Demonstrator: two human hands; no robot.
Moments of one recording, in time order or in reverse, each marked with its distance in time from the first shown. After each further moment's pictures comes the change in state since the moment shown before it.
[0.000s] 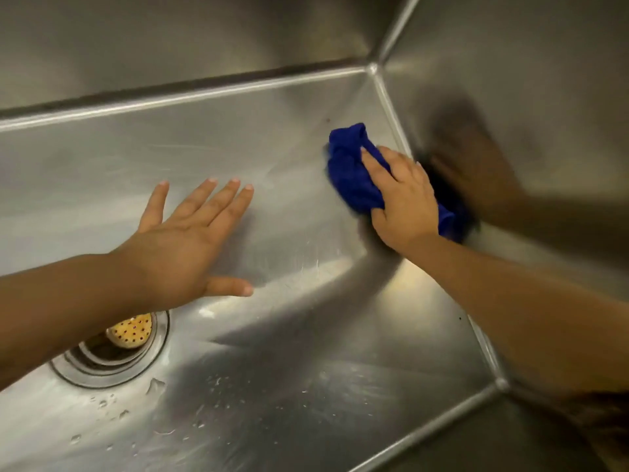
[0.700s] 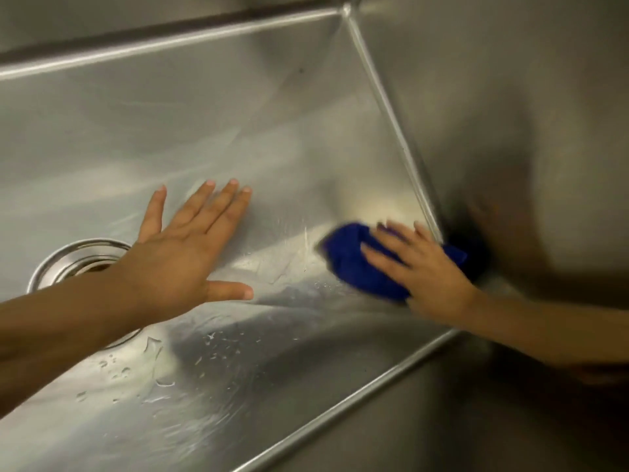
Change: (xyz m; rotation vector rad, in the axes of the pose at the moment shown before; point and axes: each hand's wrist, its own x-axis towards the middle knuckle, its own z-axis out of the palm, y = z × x) left_hand -0.014 0.017 0.044 -0.064 0.131 0.111; right_hand -0.157 0.036 -0.005 -0.184 -0.269 -0.476
